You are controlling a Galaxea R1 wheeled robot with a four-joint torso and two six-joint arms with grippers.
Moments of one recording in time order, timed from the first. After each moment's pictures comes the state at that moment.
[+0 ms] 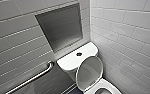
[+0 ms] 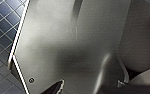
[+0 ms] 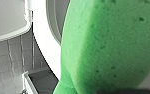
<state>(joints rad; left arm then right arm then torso) 1.41 2.98 -2.57 0.87 0.03 -0.74 -1.00 2.33 -1.66 -0.41 0.04 0.95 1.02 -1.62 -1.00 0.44</state>
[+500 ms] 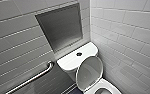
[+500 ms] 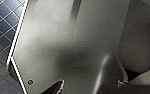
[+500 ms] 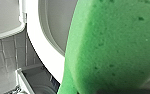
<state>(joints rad) 1.41 2.98 -2.57 0.87 0.03 -0.74 -1.00 2.18 -1.52 -0.42 0.00 0.95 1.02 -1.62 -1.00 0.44</state>
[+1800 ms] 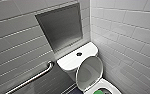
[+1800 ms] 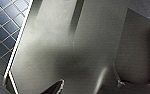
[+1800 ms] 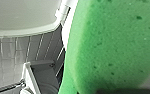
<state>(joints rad) 1.39 2.98 -2.56 0.87 -0.02 -0.76 -0.80 2.47 -1.65 -0.48 -0.21 0.95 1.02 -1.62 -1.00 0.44</state>
